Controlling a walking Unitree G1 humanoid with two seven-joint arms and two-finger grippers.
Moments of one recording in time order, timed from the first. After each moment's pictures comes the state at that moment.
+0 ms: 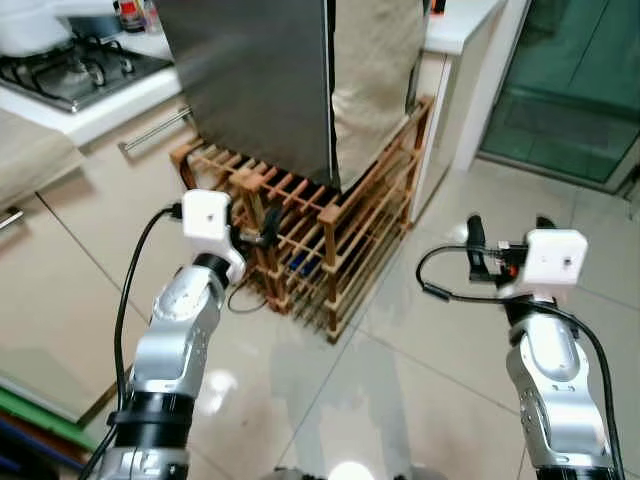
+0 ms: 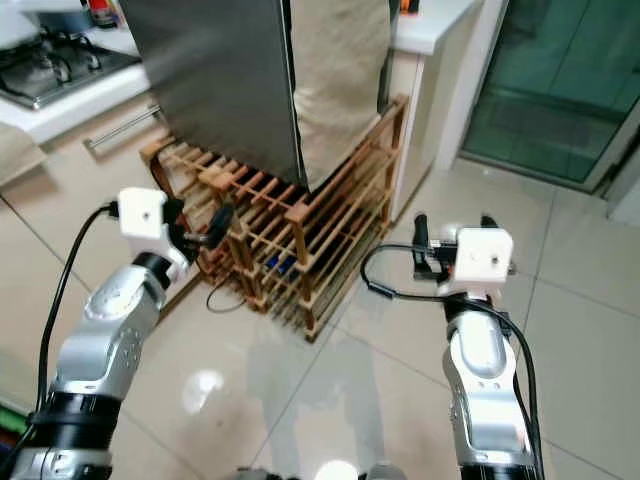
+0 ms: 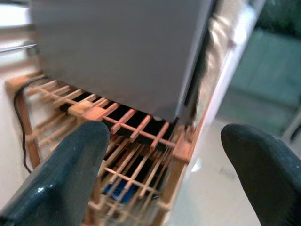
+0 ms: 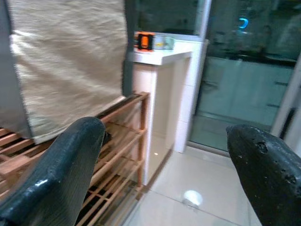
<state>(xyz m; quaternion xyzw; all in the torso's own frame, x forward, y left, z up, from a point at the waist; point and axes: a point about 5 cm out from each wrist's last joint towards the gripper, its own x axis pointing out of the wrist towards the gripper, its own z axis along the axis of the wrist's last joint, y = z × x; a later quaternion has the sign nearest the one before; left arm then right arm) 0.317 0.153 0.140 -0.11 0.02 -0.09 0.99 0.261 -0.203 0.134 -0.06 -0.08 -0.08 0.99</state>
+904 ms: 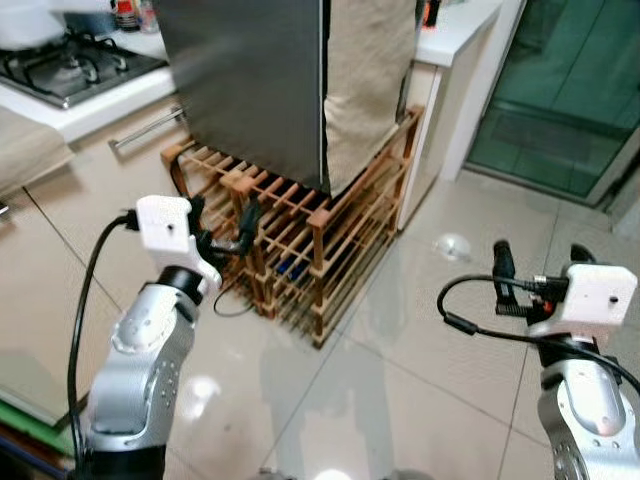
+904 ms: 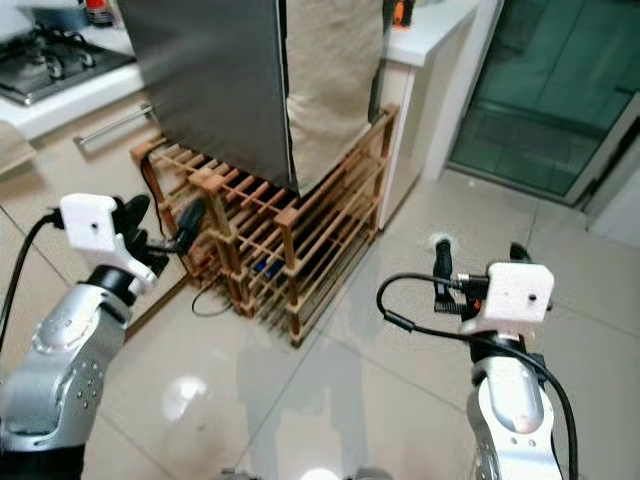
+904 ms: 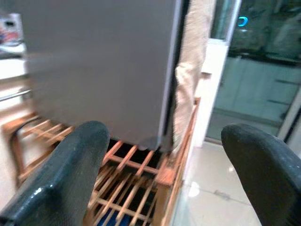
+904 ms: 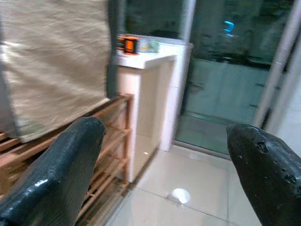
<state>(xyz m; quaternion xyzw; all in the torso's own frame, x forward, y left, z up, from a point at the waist) 0.276 0.164 0.168 -0.06 -0.05 -0.11 0.99 0.217 -0.208 0.142 -0.05 -0.06 -0.09 0.99</state>
